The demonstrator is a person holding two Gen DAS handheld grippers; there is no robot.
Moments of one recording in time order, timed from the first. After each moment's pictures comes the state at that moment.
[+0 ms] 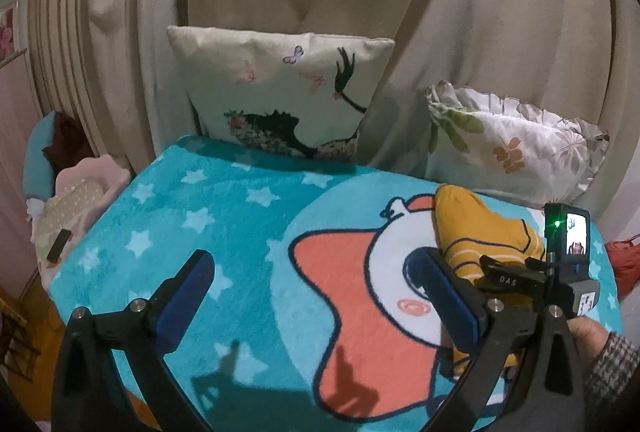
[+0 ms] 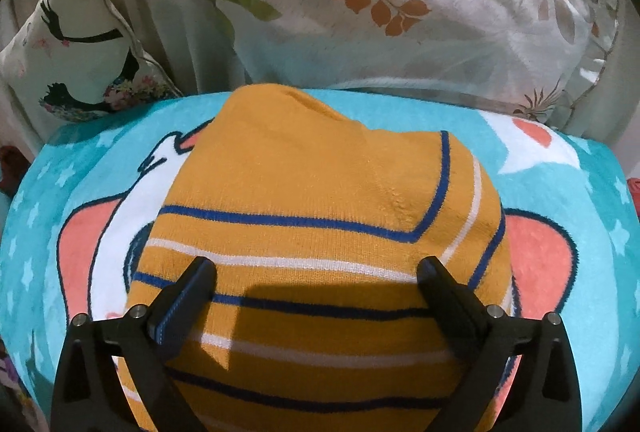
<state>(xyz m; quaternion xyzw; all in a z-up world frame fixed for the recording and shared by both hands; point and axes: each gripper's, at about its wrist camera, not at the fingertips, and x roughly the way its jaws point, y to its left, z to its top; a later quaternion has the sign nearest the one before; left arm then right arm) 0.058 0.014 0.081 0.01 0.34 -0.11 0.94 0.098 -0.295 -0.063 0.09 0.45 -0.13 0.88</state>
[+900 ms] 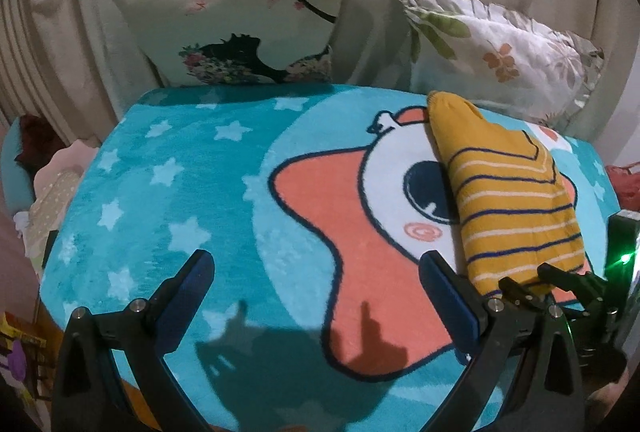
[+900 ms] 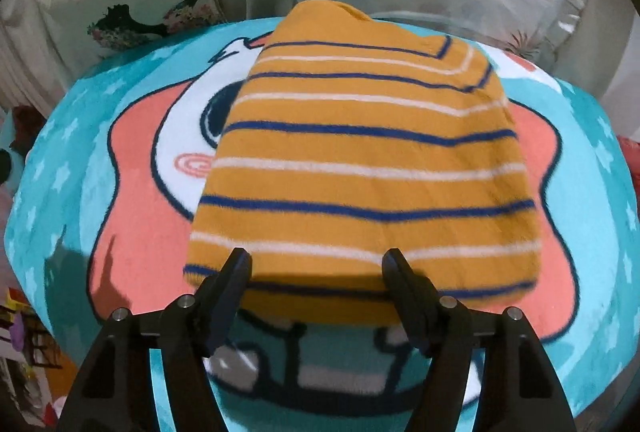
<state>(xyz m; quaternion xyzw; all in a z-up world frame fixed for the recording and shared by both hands) 0.073 -0.002 0.029 0.08 0.44 -0.16 0.88 -0.003 -0.216 -0.069 0.10 0.50 -0.12 0.86</state>
